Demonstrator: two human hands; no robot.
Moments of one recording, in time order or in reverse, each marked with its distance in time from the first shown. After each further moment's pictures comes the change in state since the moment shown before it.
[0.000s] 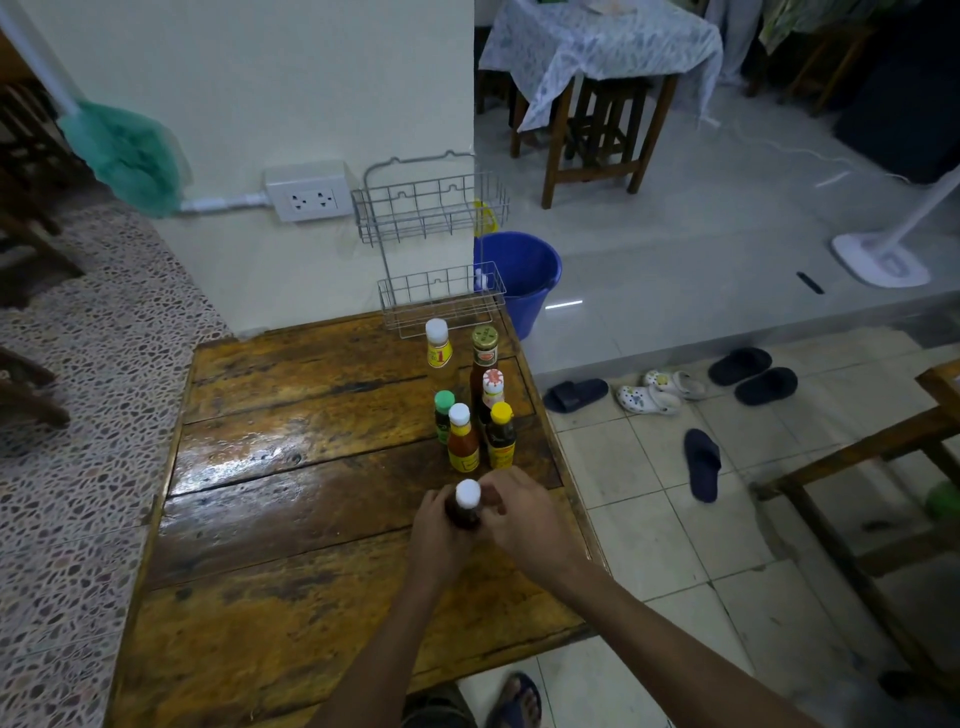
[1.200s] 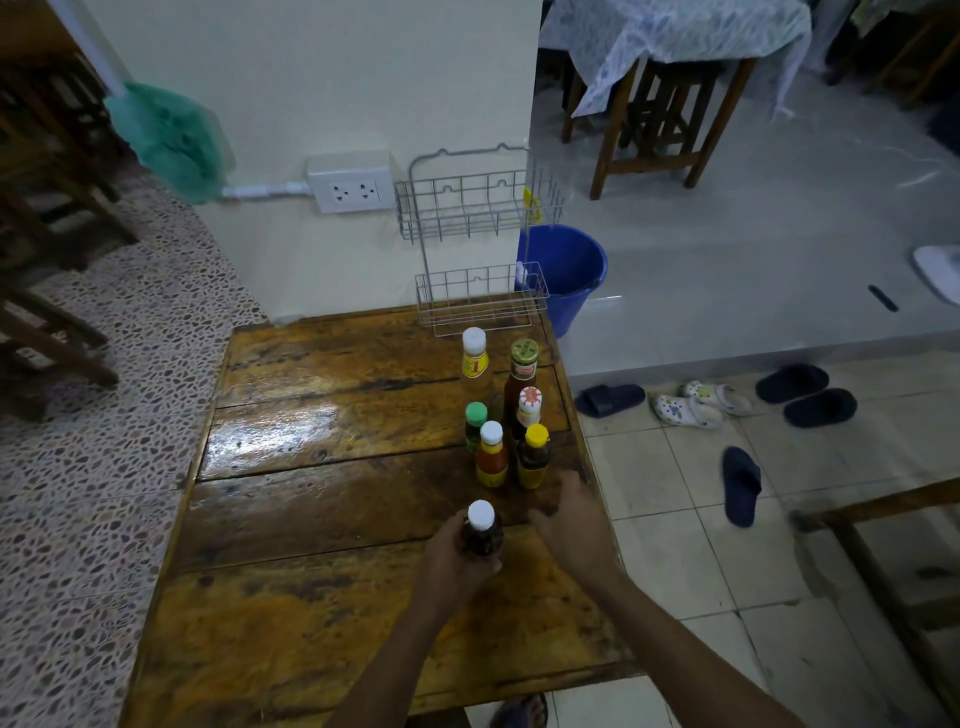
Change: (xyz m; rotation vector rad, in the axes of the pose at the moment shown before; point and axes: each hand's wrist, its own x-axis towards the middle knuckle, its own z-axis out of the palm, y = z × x) left_hand 0.006 -0.028 -0.003 -0.133 -0.118 -0.209; right_hand 0.045 0.053 0.015 0.060 -0.018 0.354
